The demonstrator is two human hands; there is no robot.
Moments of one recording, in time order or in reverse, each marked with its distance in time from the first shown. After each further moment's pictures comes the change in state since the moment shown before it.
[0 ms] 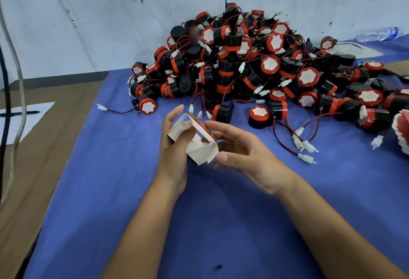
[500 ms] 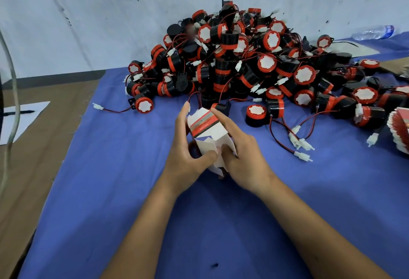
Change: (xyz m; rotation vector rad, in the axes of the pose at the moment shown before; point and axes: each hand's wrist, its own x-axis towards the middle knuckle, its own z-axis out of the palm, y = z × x) left_hand -0.005 -0.013 -0.006 0.475 -0.291 0.193; right_hand 0.002 0.006 0.012 -0.640 0.325 -0.149
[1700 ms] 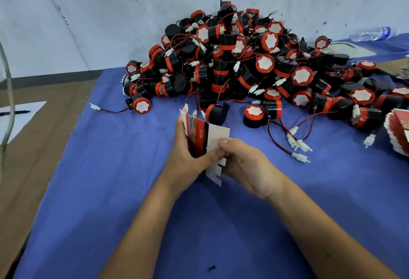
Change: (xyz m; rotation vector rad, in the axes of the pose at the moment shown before) left_hand -0.002 0.015 0.008 -0.114 -0.023 -0.072; right_hand -0.005 -0.013 -0.005 0.674 -0.249 0.378
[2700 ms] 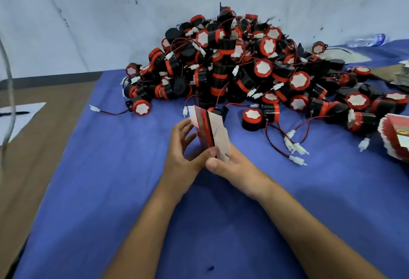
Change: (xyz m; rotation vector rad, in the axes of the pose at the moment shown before) left_hand -0.004 -0.007 0.001 -0.103 0.112 0.008; right_hand 0.006 0.008 0.004 -0.397 -0.045 -0.231
